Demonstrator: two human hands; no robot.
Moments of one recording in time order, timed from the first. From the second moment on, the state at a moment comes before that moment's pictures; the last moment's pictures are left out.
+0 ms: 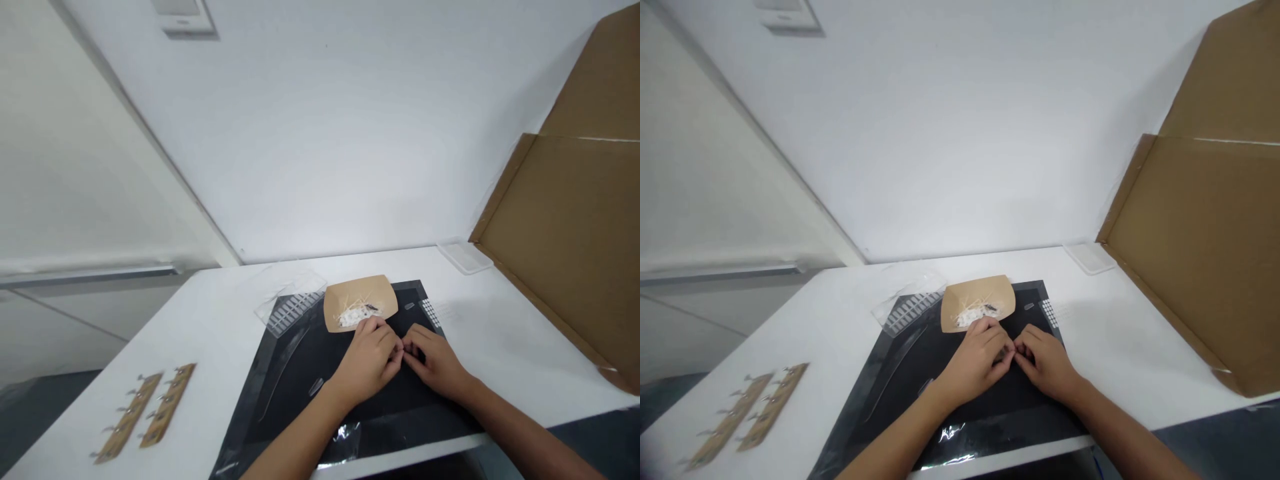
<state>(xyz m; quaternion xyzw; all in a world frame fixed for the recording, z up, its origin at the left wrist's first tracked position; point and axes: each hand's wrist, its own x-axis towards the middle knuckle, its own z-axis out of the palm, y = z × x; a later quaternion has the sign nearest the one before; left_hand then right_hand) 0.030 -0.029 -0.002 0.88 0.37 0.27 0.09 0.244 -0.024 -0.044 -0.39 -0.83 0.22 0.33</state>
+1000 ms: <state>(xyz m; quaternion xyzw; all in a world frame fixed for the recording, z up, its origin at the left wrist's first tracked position) 0.027 -0.027 0.002 0.77 0.37 0.50 0.14 0.235 0.000 -0.005 -0.30 -0.86 0.24 0.35</state>
